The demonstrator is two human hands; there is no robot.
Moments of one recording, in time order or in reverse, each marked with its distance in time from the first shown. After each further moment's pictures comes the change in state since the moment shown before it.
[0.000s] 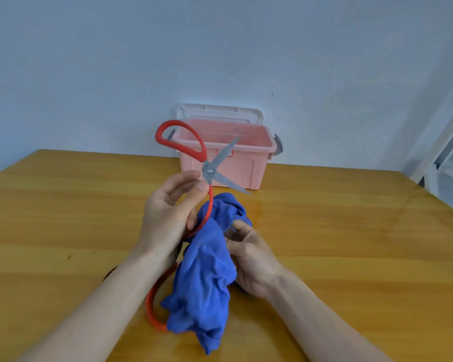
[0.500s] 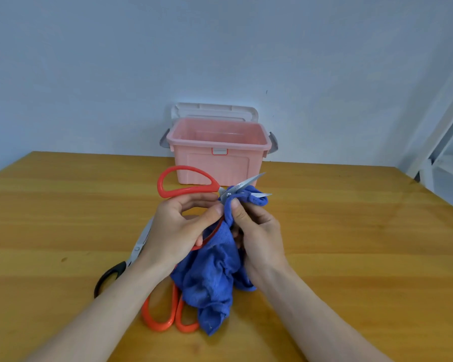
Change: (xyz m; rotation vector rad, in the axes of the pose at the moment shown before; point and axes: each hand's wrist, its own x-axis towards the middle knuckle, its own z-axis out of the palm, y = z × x) left_hand -0.009 -0.009 0.002 0.393 -0.118 0.004; right_hand -0.001 -0.014 0.002 -0.124 0.413 -0.281
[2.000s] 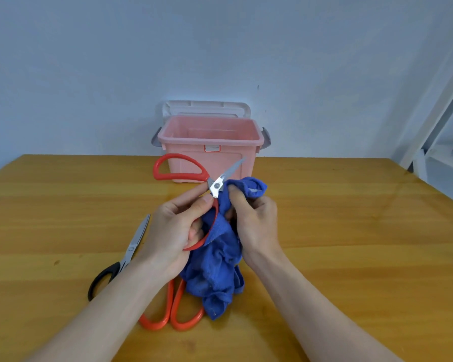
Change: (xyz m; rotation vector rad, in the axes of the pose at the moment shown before) left_hand 0.001 -0.005 0.012 -0.435 -0.042 -0.235; right_hand 0.009 -0.014 0.004 -0.176 0.079 -0.214
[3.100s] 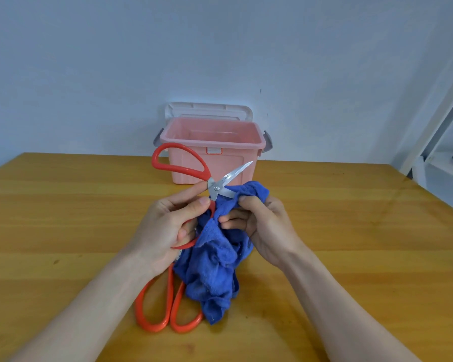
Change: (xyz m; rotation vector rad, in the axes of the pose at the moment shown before) left_hand 0.002 0.015 -0.011 0.035 -0.103 -0.028; right_hand 0.008 -0.017 -0.023 0.157 -0.323 0.195
